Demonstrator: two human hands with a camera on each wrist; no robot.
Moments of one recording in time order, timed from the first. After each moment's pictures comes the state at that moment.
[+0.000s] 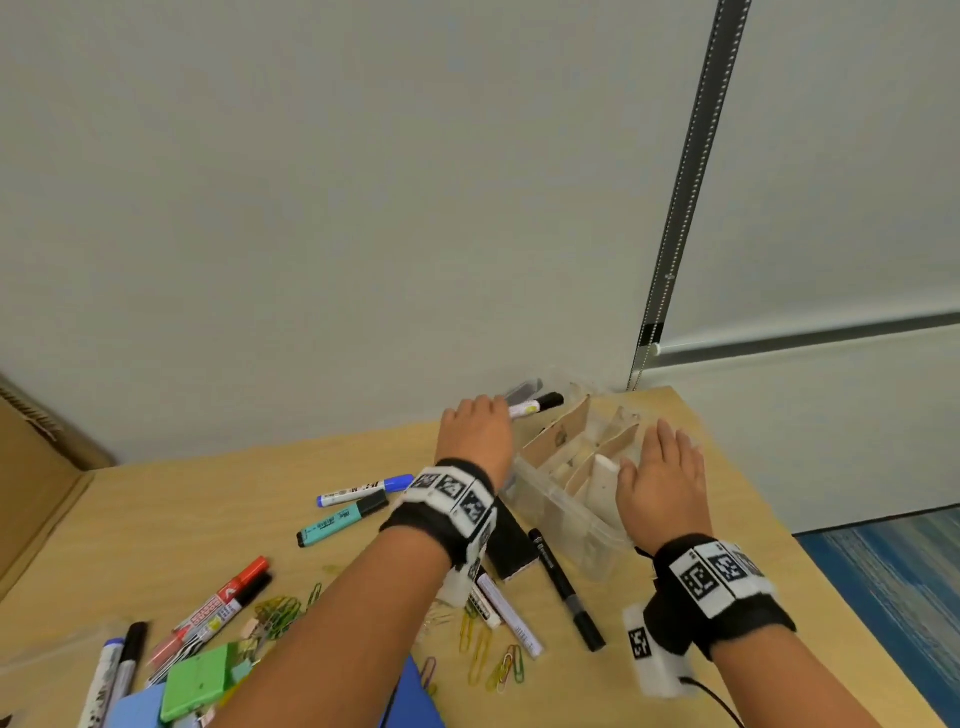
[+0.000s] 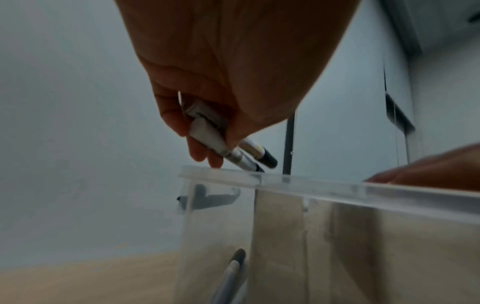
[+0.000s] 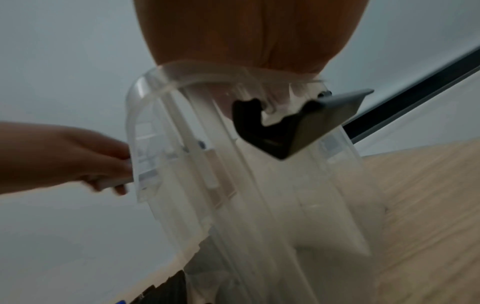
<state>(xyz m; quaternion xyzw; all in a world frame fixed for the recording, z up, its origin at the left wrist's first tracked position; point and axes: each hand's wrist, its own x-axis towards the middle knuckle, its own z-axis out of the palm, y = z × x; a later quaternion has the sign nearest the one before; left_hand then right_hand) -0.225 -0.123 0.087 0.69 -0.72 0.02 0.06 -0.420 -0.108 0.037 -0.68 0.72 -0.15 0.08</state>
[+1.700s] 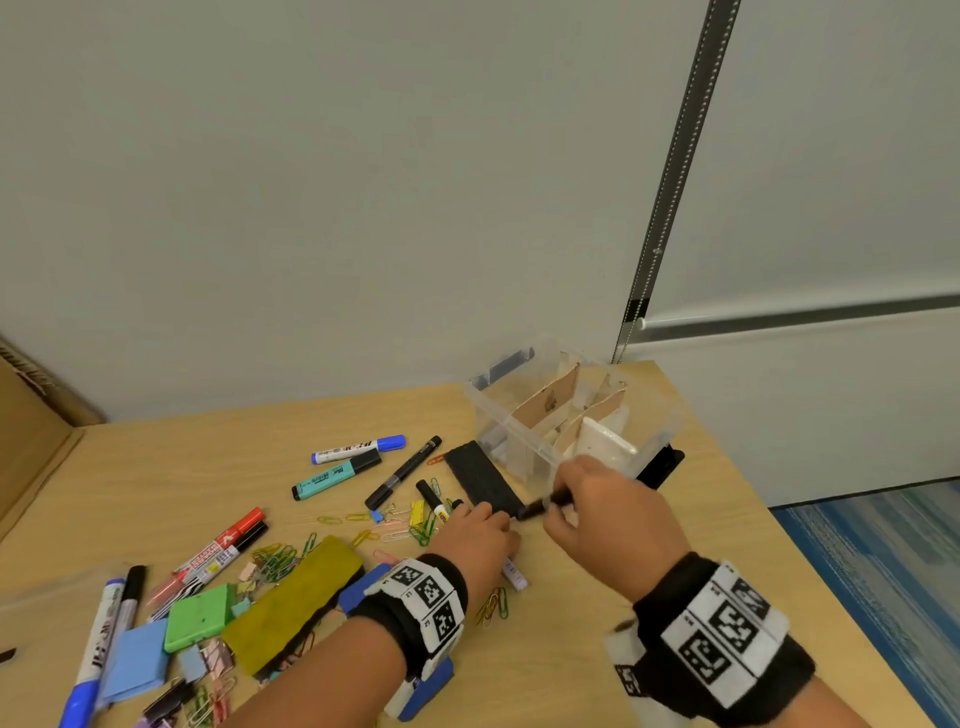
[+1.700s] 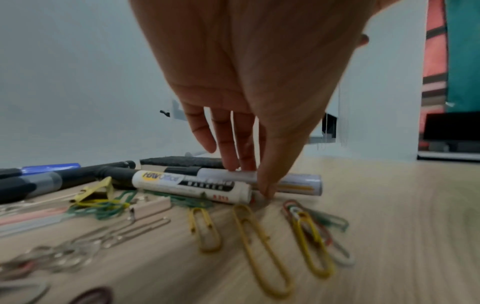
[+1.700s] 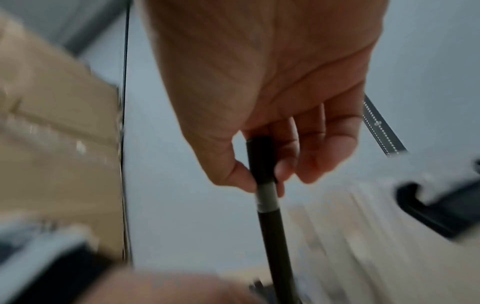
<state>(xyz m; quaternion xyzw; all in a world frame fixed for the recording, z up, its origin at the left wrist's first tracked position) -0.226 -0.018 0.006 0.53 -0.84 -0.04 -0.13 -0.388 -0.006 0.091 -0.83 0.54 -0.11 0.06</state>
